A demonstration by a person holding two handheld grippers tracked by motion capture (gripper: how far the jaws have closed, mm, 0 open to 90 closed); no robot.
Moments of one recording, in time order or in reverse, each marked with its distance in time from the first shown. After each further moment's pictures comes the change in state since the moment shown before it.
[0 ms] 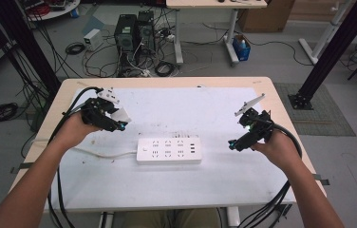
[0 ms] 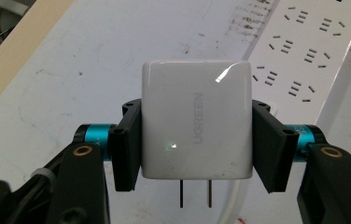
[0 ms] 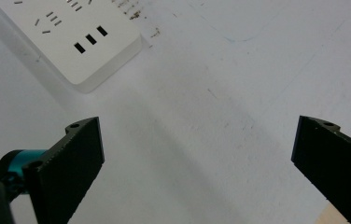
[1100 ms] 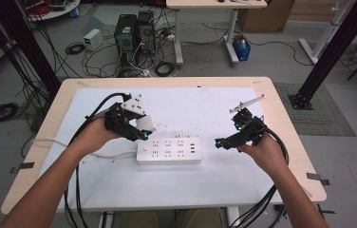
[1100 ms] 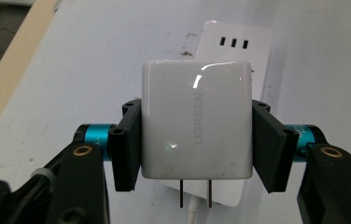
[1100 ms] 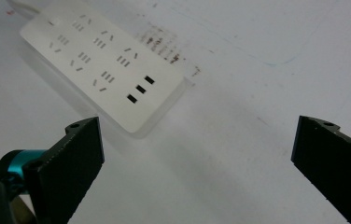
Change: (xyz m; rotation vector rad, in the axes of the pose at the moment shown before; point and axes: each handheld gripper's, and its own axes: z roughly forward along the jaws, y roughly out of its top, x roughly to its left) left arm -0.061 0.048 0.012 -0.080 -0.132 0.216; right arm 0.019 0.009 0.006 -0.128 0.128 0.196
